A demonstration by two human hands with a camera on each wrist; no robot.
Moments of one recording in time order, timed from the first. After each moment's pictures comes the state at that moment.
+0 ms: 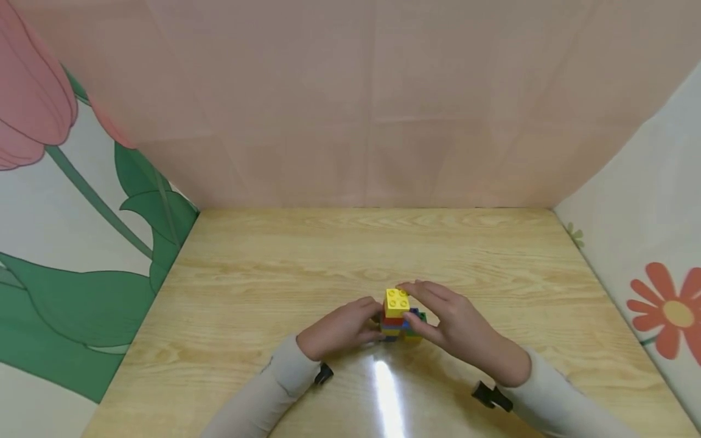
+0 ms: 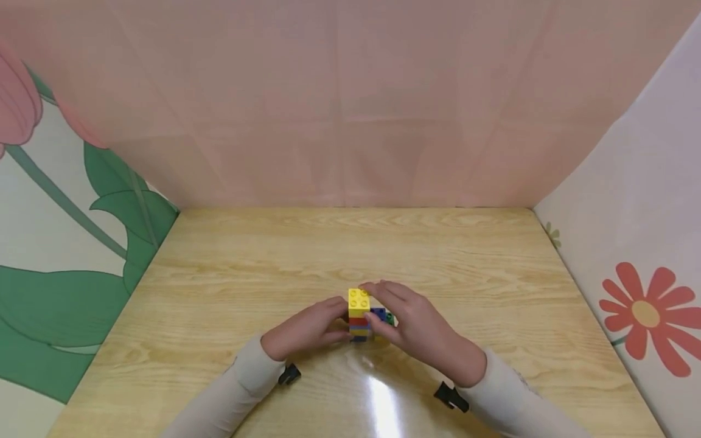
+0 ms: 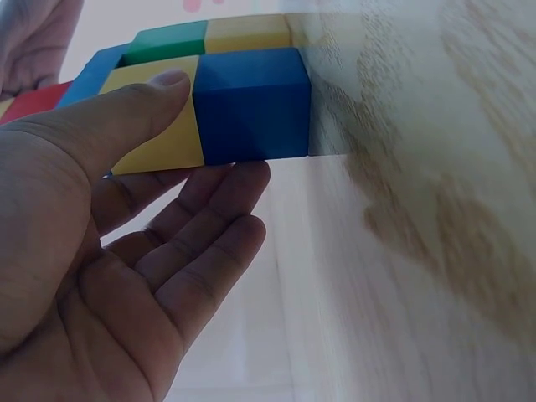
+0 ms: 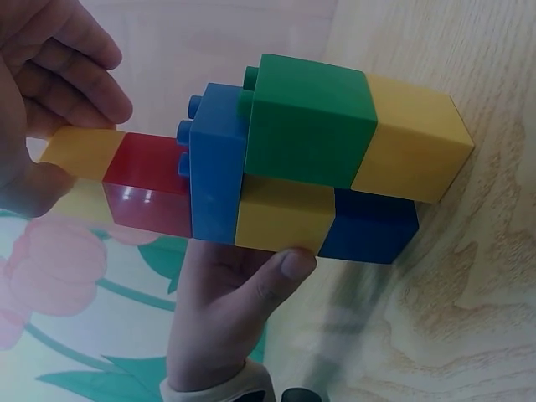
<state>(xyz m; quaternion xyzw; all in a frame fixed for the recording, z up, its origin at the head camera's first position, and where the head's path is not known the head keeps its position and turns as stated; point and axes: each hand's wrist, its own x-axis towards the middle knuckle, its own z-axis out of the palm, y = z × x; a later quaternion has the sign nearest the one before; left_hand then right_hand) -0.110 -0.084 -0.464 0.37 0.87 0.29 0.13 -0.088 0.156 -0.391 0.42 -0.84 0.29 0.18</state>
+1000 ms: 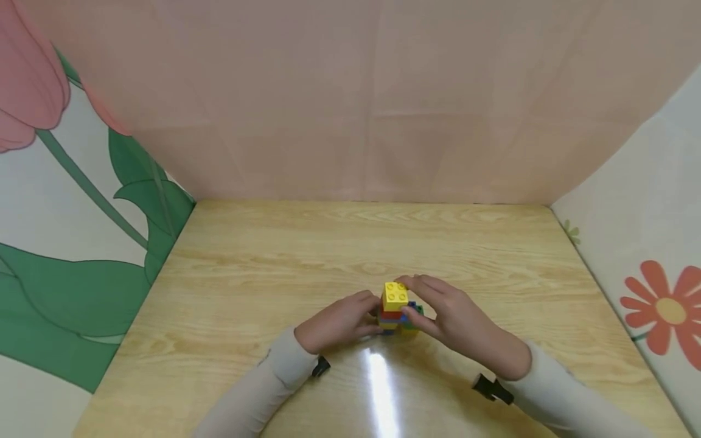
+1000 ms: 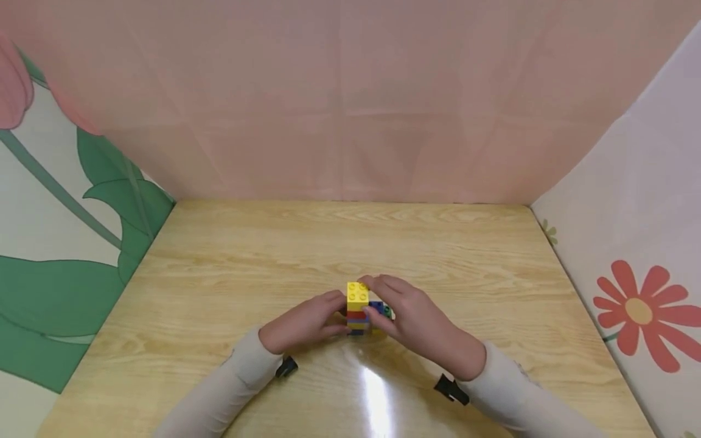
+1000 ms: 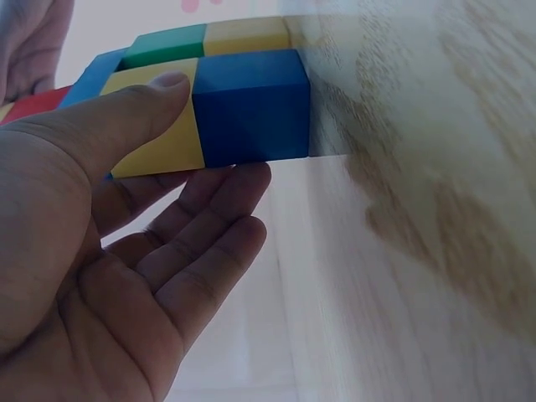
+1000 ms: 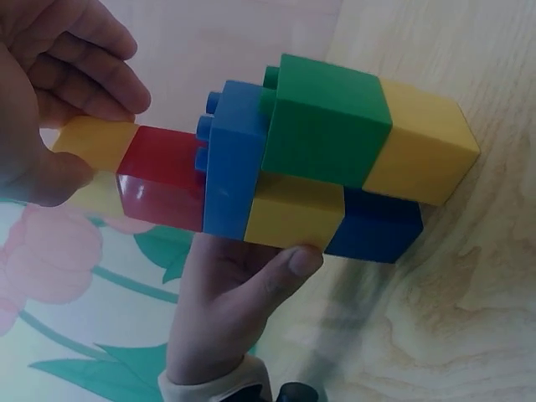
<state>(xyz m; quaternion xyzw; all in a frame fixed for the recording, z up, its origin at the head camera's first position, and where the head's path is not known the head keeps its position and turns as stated) -0.111 -0.083 -0.466 0.37 0.87 0.29 0.14 -0.087 0.157 -0.384 0.41 -0.86 0.26 0.13</state>
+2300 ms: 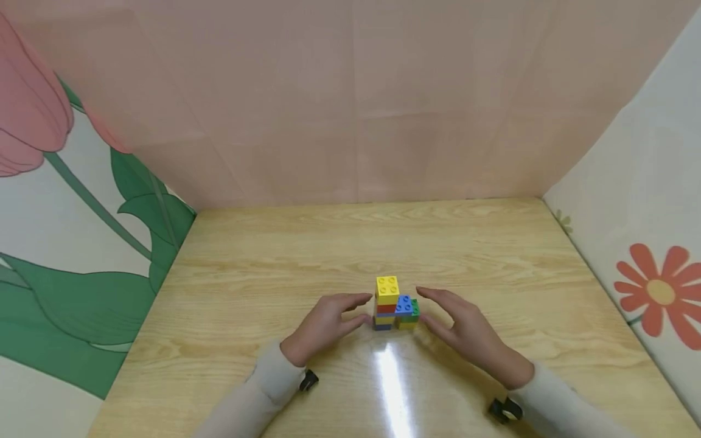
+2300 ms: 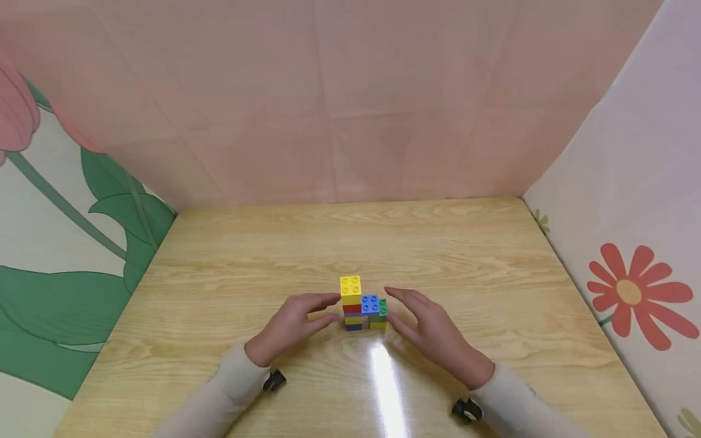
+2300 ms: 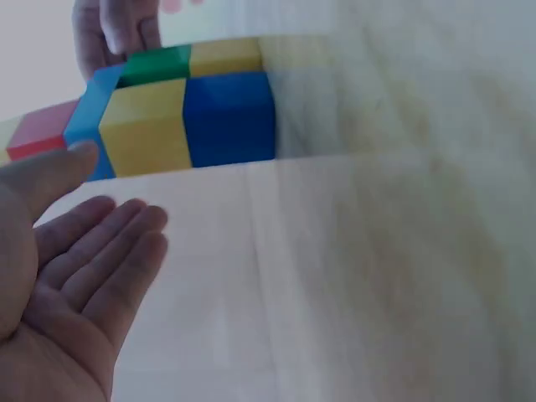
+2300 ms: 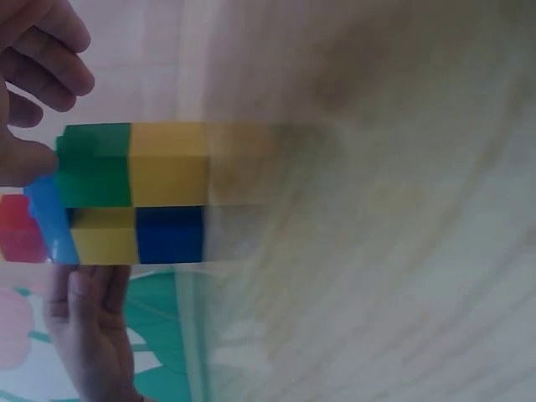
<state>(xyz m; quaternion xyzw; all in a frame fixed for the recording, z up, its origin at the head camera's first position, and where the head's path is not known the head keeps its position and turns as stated) -0.088 -0.097 -0.458 0.32 0.86 0.39 0.04 -0.064 0.207 -0.454 0.28 -0.90 0.32 0.11</state>
